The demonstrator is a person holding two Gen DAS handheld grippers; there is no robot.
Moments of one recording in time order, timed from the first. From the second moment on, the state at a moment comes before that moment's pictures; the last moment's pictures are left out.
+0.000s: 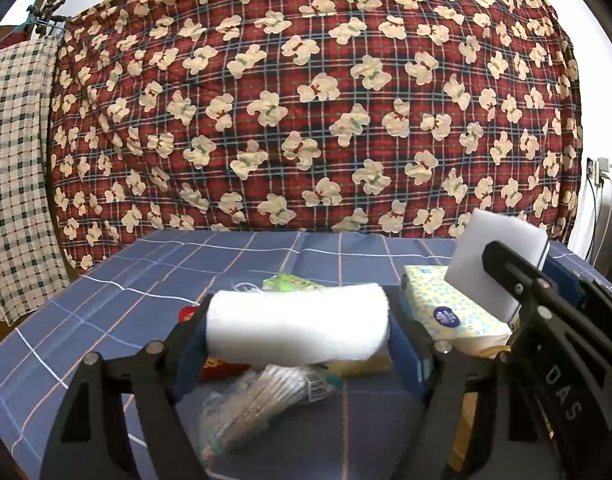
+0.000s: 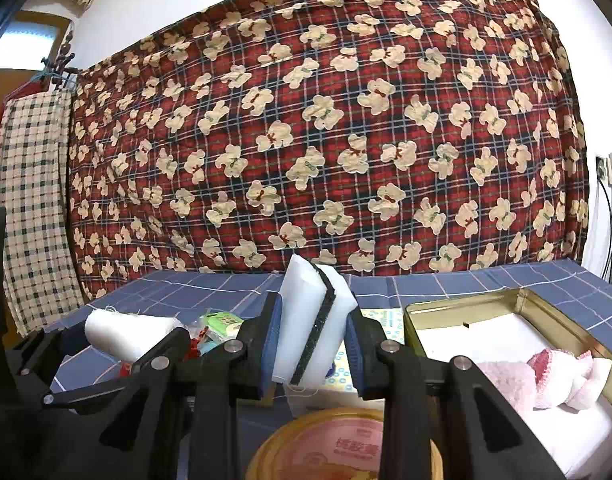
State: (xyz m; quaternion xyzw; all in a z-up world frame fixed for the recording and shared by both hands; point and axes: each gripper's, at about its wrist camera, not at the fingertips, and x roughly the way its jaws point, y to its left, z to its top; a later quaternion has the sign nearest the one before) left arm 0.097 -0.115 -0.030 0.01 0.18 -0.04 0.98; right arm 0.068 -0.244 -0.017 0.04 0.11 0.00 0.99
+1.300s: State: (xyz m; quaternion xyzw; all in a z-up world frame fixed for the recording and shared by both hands) left arm 0.098 -0.139 -0.030 -0.02 0.19 -0.07 0.98; right arm 0.046 -0.268 -0.010 0.05 0.07 -0.03 1.00
